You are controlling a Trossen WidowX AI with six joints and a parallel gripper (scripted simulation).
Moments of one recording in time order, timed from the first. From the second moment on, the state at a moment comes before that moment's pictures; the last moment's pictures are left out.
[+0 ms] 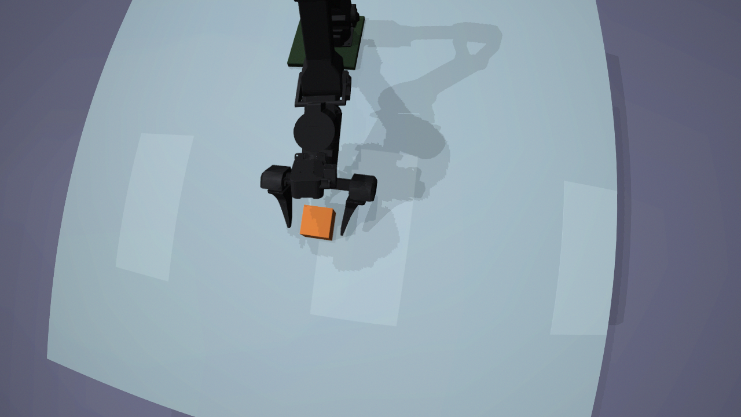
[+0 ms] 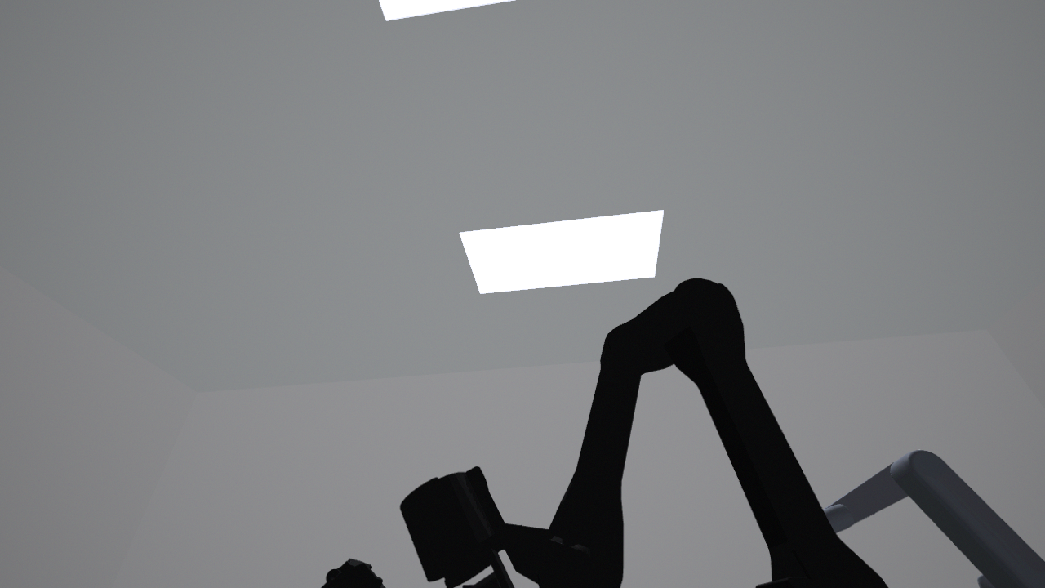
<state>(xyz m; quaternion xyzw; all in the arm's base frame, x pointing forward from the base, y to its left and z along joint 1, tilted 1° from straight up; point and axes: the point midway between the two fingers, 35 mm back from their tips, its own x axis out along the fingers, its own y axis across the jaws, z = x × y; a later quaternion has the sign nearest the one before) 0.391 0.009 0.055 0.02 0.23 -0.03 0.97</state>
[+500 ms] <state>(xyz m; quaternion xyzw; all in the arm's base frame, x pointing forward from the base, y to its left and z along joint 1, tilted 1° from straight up) 0.399 0.010 0.070 0.01 0.34 -0.02 0.94</state>
